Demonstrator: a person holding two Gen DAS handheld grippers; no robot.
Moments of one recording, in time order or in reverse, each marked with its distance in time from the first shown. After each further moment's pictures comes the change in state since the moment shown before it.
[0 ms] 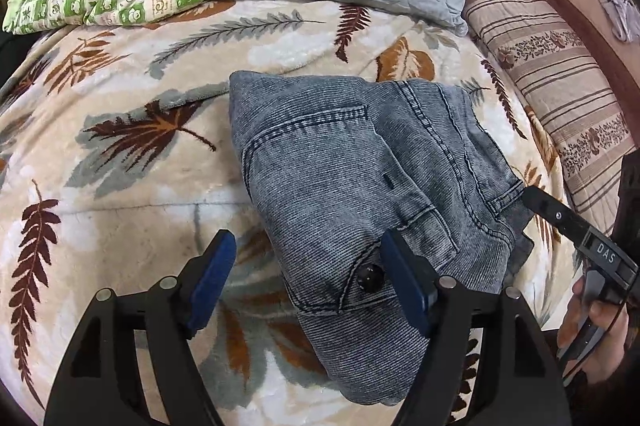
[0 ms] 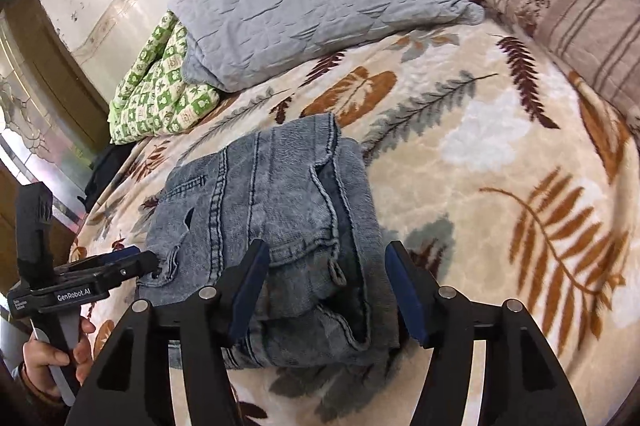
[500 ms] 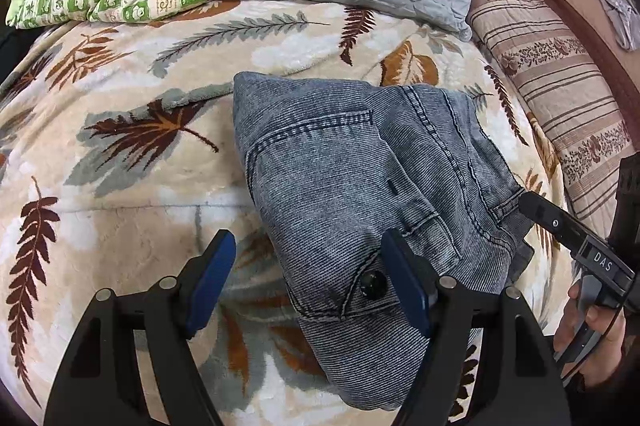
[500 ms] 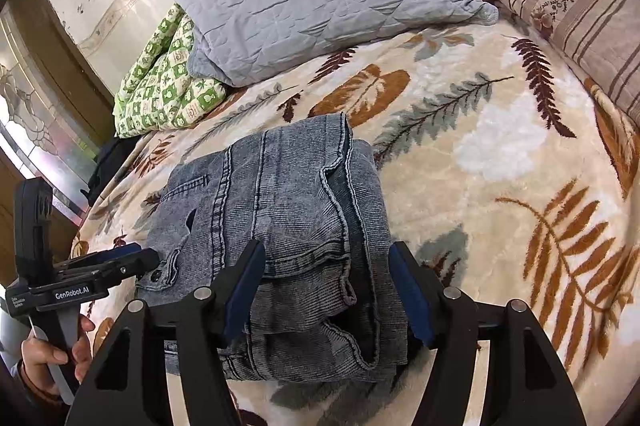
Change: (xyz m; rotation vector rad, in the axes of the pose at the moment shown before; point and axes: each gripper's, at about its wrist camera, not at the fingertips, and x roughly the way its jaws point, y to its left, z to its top) left arm 0.002 0.004 0.000 -0.026 -0.004 -0.006; right arm 0.009 0.003 0.005 -0.030 0.016 0.016
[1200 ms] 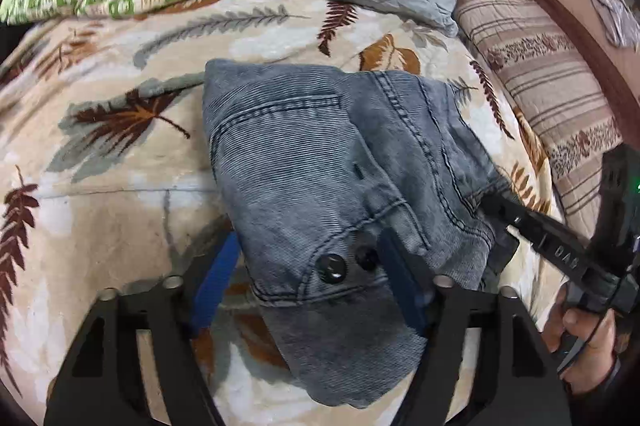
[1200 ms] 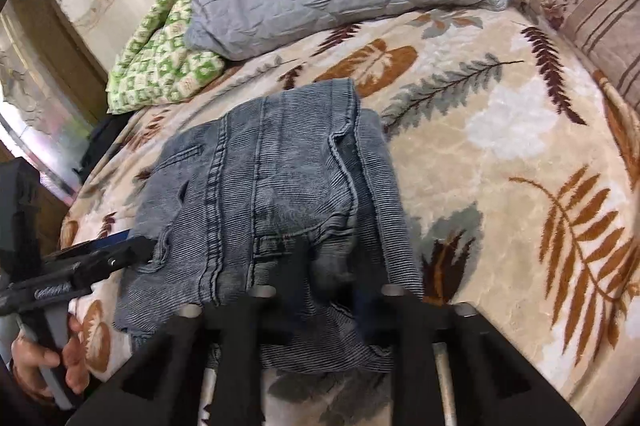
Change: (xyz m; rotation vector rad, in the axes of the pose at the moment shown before) left arm -0.001 -0.020 -0.011 0.018 -0.007 -0.029; right arm 0.016 0.009 -0.009 -0.022 0.063 -0.029
